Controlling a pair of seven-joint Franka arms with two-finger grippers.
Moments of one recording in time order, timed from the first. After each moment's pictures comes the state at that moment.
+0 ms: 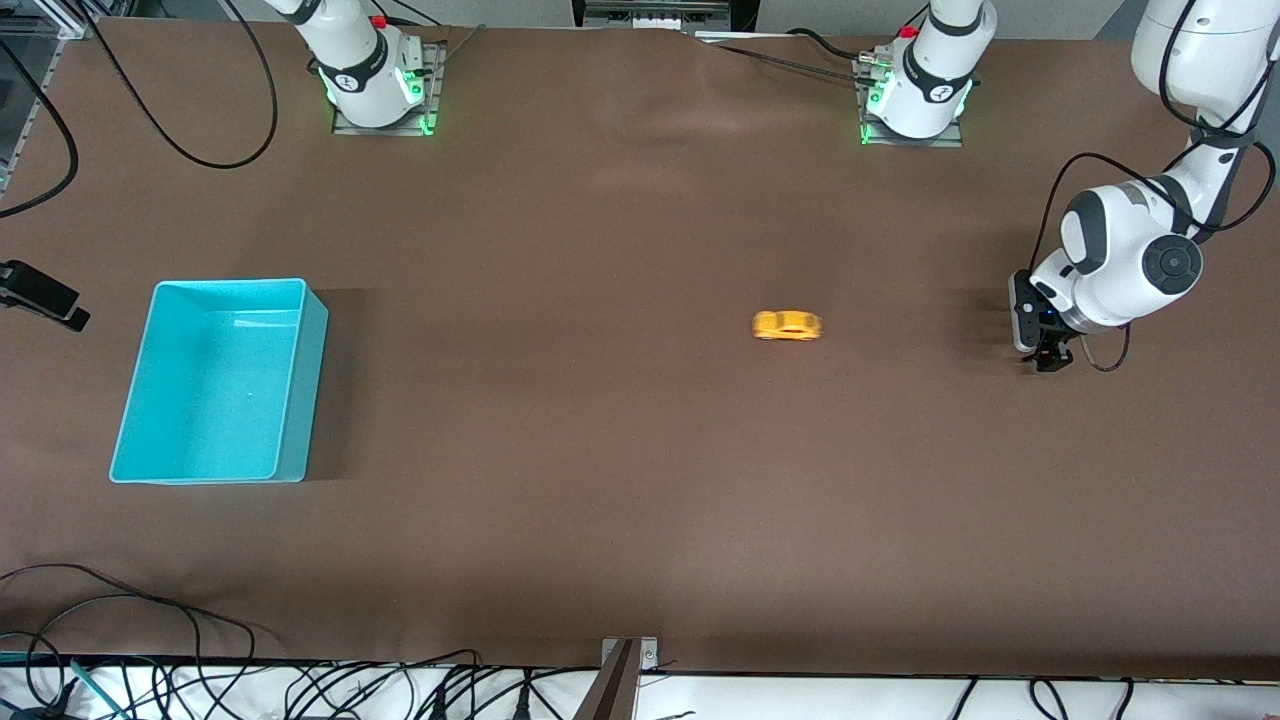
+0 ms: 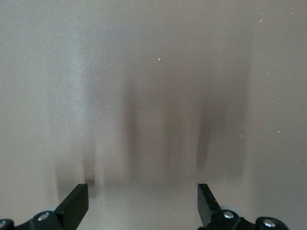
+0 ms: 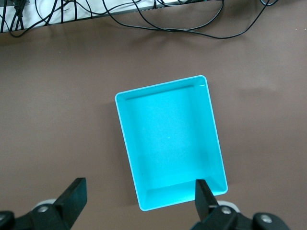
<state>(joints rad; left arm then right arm) 0.12 0.38 0.14 -2.32 0.08 2.61 1.73 0.12 0.18 -0.25 -1.42 0.01 1.70 0.06</state>
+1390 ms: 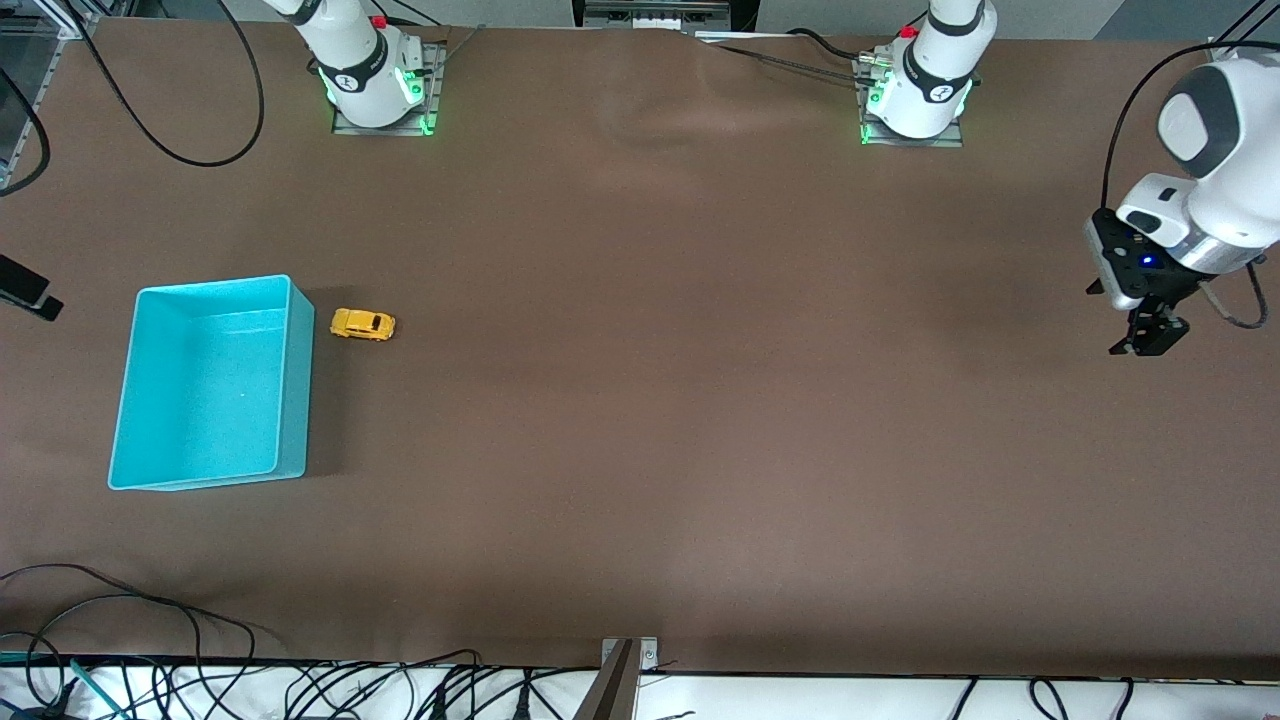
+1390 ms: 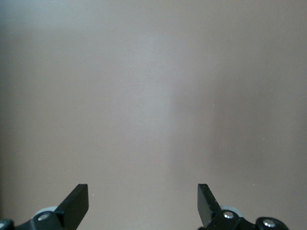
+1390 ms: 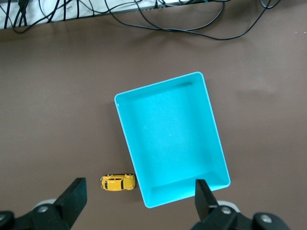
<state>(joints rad) 0.04 -0.07 0.13 -2.16 0.04 2.24 1.55 0.17 0.19 -0.32 -1.40 0.05 1.66 0.00</state>
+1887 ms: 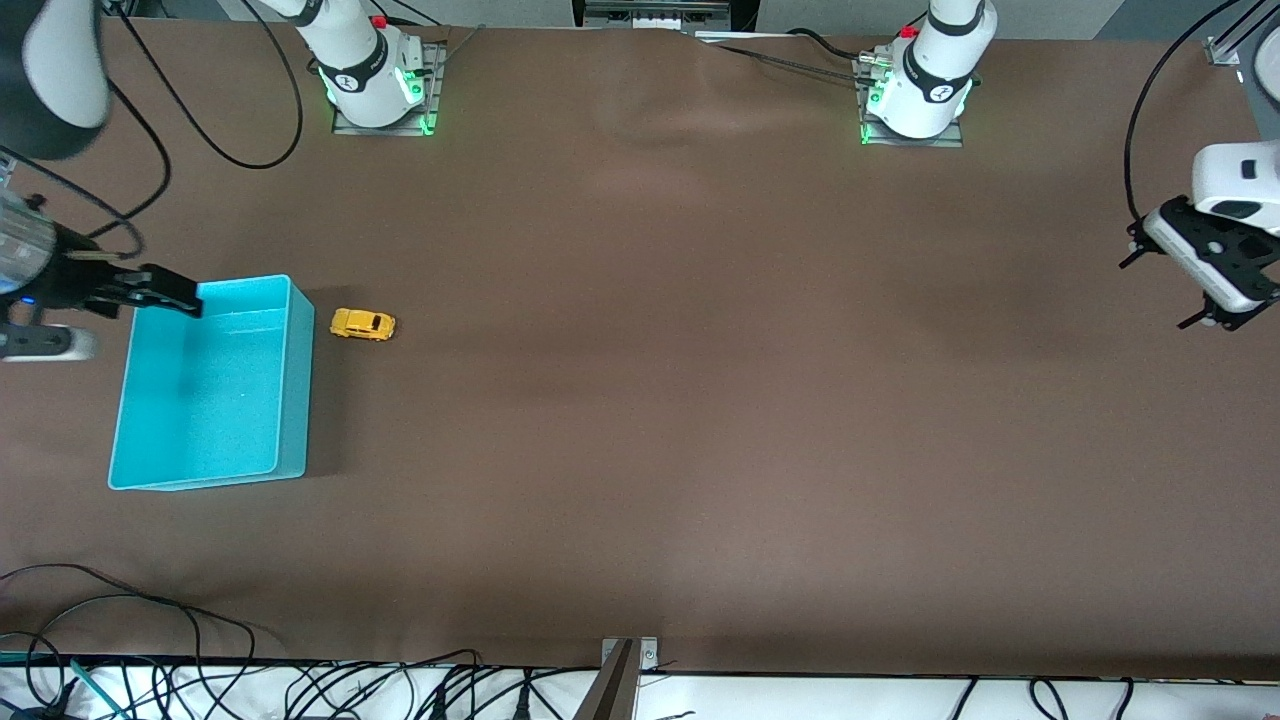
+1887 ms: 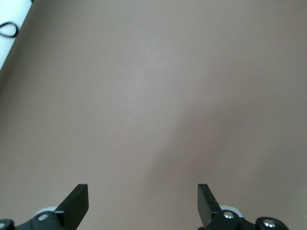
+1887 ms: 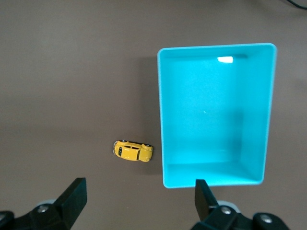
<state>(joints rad) 0.03 -0.07 0.13 -1.91 0.04 1.87 1.12 0.30 0.22 -0.31 -1.54 0.04 1.67 -0.13</state>
